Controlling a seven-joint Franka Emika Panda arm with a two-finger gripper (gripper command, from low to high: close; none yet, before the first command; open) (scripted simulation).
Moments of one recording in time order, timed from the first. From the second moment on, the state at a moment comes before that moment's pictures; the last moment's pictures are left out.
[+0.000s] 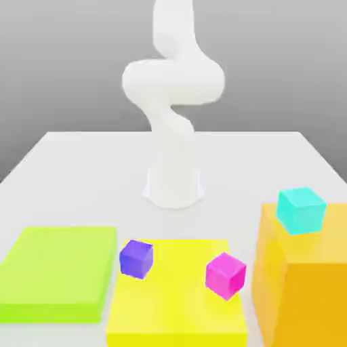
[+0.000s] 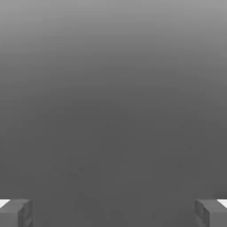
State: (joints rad) arm -0.03 -0.71 -0.01 -2.28 -0.01 2.32 0.82
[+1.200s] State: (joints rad) arm -0.40 0.61 -0.18 -1.97 0.19 2.57 0.91
